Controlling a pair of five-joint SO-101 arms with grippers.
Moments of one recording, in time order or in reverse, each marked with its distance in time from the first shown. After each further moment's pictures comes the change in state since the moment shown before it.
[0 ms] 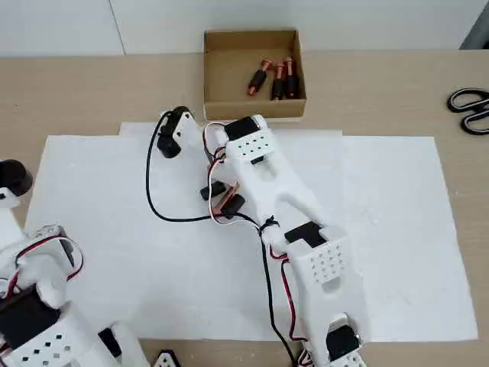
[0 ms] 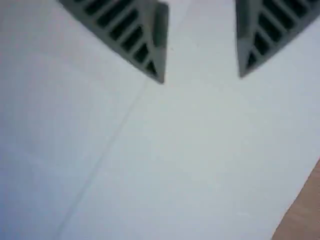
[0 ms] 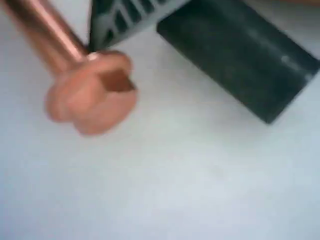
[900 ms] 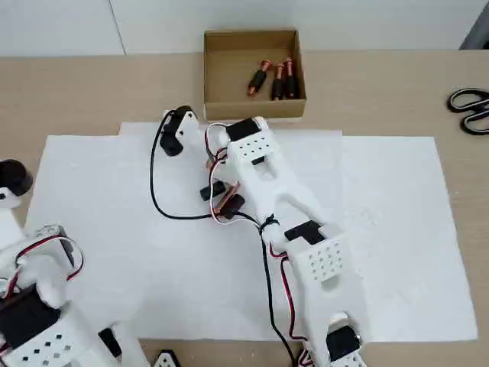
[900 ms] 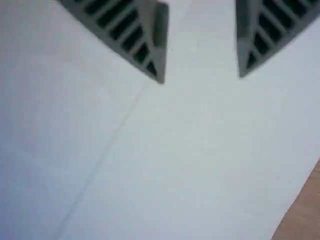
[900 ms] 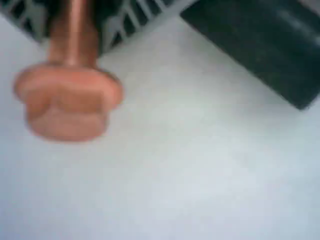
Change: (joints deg) left arm 0.0 0.0 0.0 0.0 0.0; right arm 1.1 2.7 -1.3 -1.8 -2.1
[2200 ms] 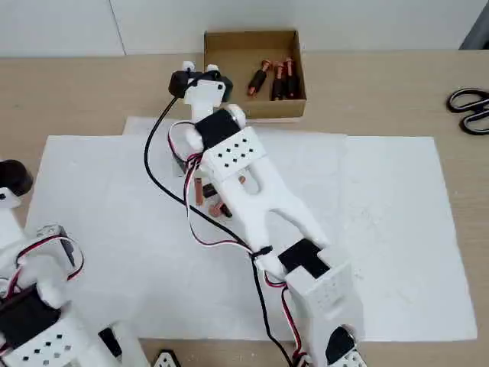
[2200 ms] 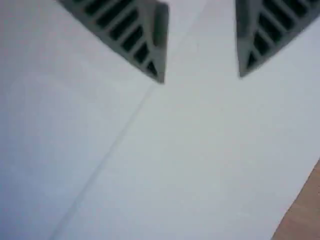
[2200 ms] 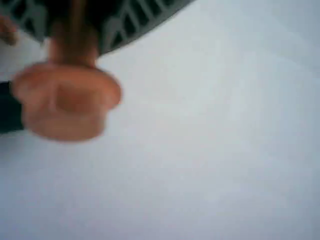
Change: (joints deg) left arm 0.0 0.0 0.0 0.0 0.0; right arm -10.8 -14.9 -8.8 23.4 -75.3
